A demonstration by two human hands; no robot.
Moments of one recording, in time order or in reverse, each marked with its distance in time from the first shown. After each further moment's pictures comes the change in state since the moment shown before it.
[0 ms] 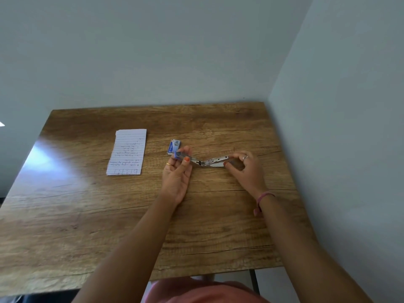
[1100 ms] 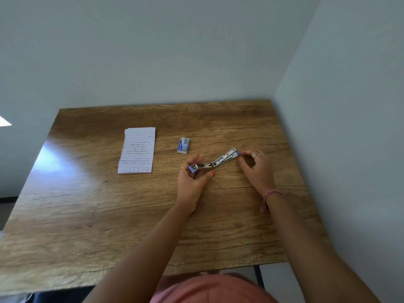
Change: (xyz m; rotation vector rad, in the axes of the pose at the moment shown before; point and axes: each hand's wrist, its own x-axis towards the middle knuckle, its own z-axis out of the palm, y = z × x) left_hand -0.030 -0.008 0.000 0.603 0.022 0.117; right_hand -0.005 -0.008 0.003 0.011 0.068 0.067
